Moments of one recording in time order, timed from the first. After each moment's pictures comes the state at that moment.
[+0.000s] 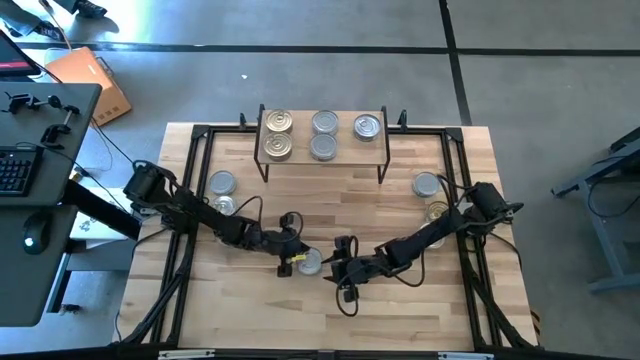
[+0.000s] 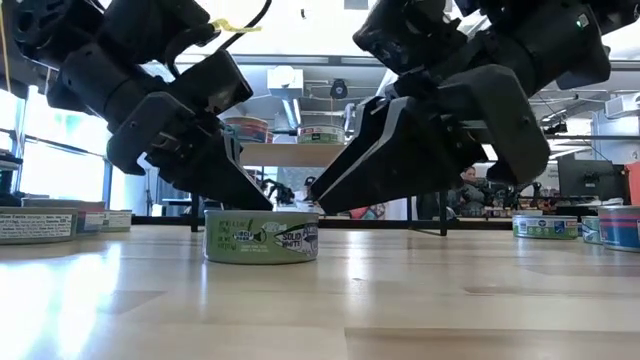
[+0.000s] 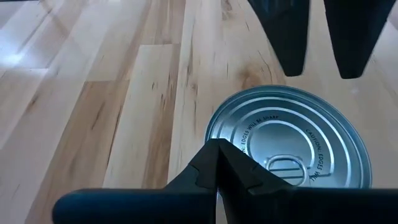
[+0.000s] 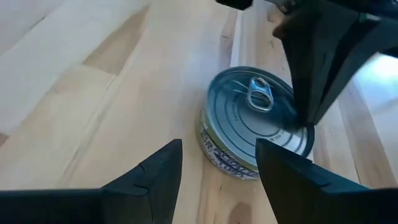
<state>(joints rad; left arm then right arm) -0.31 1.73 0.60 0.43 -0.29 -0.16 0.43 1.93 0.95 0.34 0.34 -0.07</state>
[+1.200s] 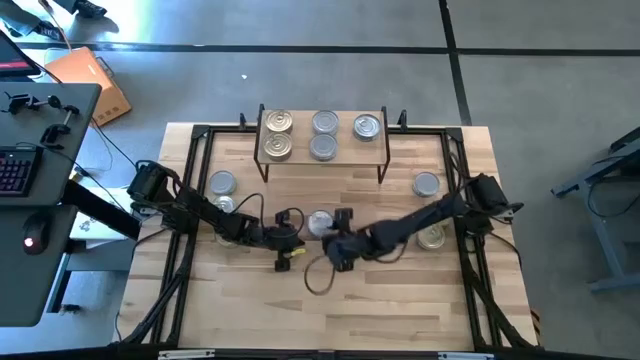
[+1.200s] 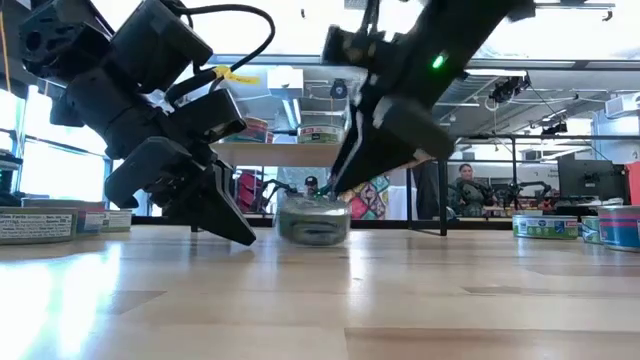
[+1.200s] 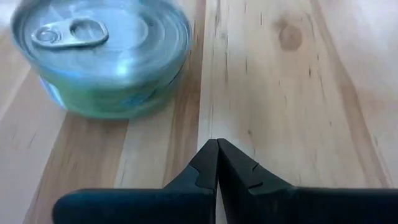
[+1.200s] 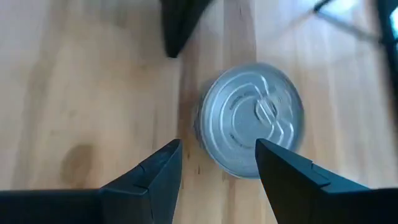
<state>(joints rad) -0.26 1.74 0.56 0.44 -0.27 -0.16 0.30 1.90 1.23 -0.34 0.52 -0.03</state>
